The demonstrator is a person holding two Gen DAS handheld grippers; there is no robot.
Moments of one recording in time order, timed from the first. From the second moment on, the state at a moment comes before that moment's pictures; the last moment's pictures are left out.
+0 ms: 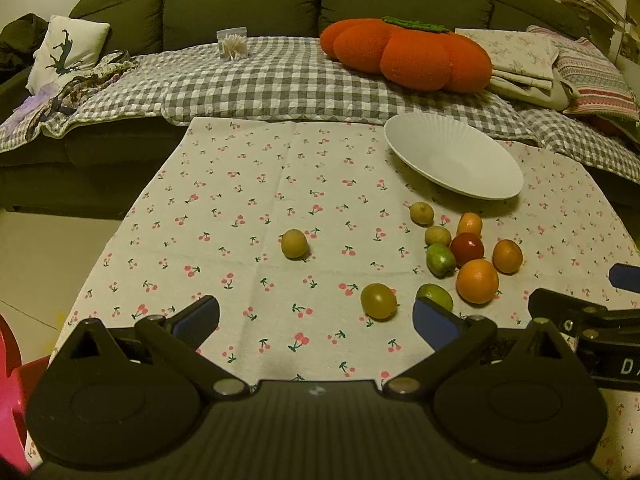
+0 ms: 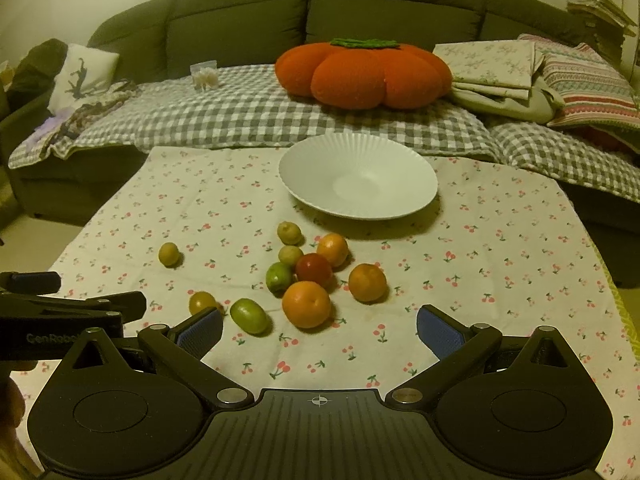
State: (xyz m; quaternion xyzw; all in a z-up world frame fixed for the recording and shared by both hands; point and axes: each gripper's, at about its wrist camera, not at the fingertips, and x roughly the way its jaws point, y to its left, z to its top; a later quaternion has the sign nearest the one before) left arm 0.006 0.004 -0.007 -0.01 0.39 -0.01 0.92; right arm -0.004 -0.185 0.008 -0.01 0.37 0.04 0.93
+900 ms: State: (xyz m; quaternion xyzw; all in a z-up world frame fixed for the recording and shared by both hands) left arm 0.014 0.009 -0.016 -0.02 0.40 -0.01 0.92; right arm 0.003 -0.189 0.000 0.01 0.37 0.03 0.93
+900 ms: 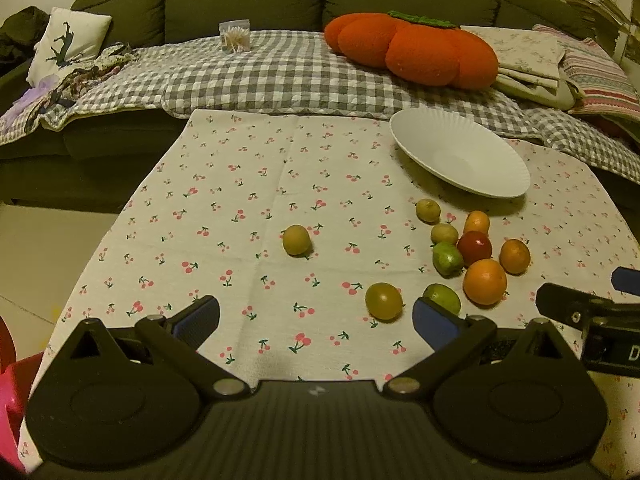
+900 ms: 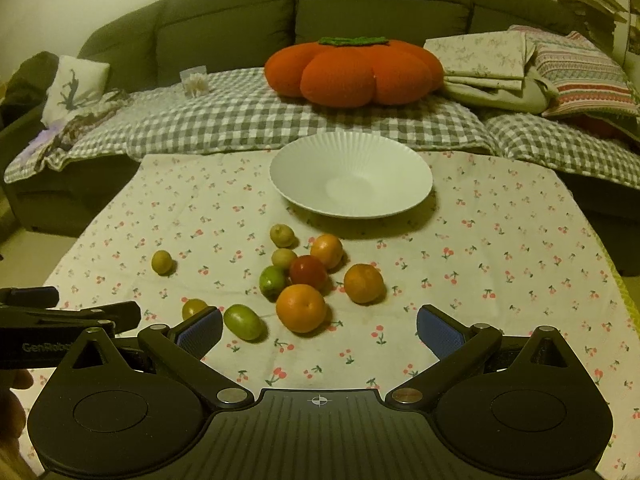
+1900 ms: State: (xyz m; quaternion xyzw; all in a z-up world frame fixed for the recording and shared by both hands) left arm 0.067 0.040 -0.034 -0.07 0.41 0.03 0.91; right arm 0.048 -0.213 -0.024 0.05 0.40 0.01 0.92
